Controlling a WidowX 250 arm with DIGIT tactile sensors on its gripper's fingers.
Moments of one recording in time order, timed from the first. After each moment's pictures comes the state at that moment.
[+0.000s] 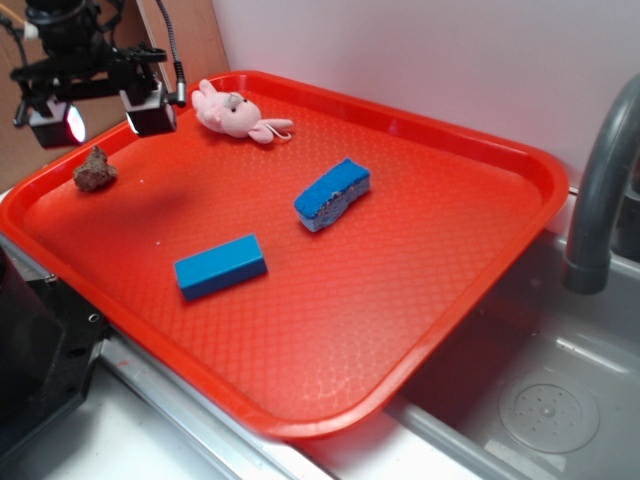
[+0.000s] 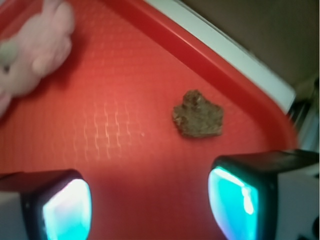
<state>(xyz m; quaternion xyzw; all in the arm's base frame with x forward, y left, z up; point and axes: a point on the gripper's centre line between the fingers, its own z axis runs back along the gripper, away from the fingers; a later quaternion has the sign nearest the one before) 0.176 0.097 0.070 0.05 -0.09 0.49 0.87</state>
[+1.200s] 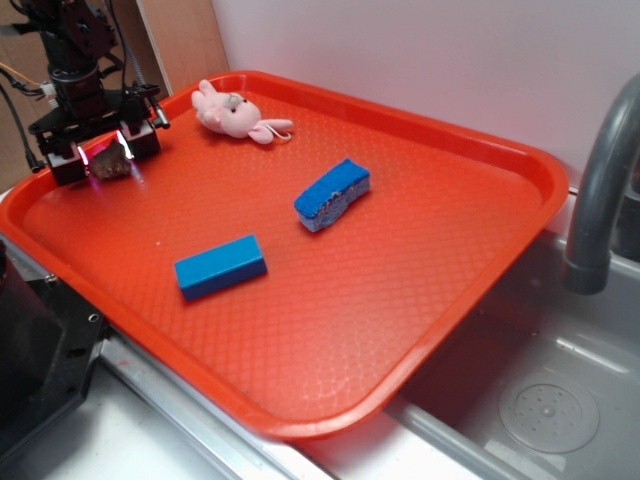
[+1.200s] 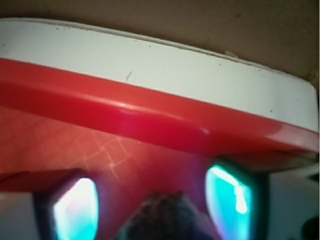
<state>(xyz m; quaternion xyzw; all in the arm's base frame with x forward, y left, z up) 0.181 0.161 0.013 0.10 -0.07 0.62 0.77</state>
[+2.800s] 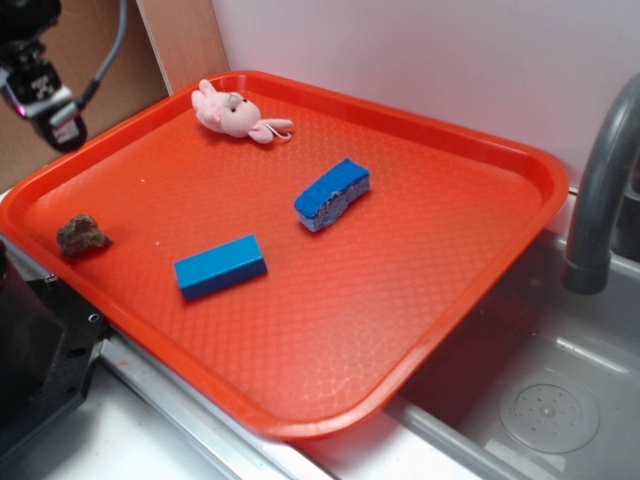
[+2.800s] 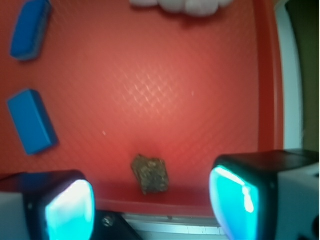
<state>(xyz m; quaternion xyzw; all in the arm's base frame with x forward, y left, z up) 0.129 0.079 0.104 -0.02 -0.03 -0.03 1.00</state>
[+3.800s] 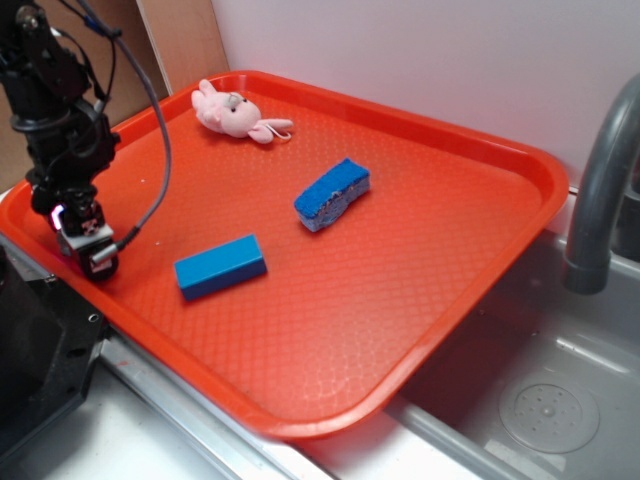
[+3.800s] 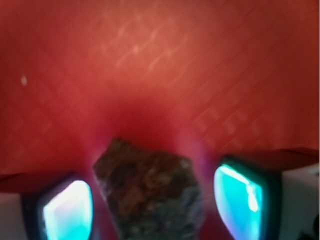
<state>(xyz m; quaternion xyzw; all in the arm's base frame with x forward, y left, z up) 0.117 0.072 0.014 0.01 0.05 -0.04 1.00</state>
